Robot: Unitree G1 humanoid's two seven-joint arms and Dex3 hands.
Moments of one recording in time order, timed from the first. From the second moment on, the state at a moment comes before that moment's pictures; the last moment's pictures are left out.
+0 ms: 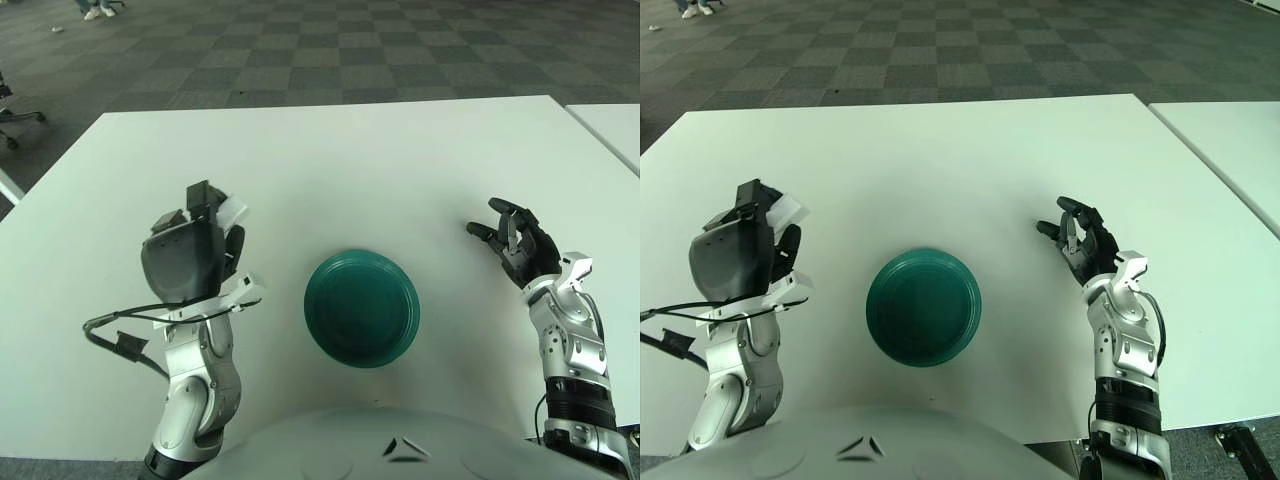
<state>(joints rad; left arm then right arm) 0.30 0.14 -0.28 -0.64 1.30 0.46 0.22 0.03 -0.23 -0.31 0.07 0.33 0.20 0.21</state>
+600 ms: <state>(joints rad) 0.36 0.08 -0.45 -0.69 1.31 0.28 0.08 0.06 -0.23 -0.30 0.06 0.33 0.19 0.23</state>
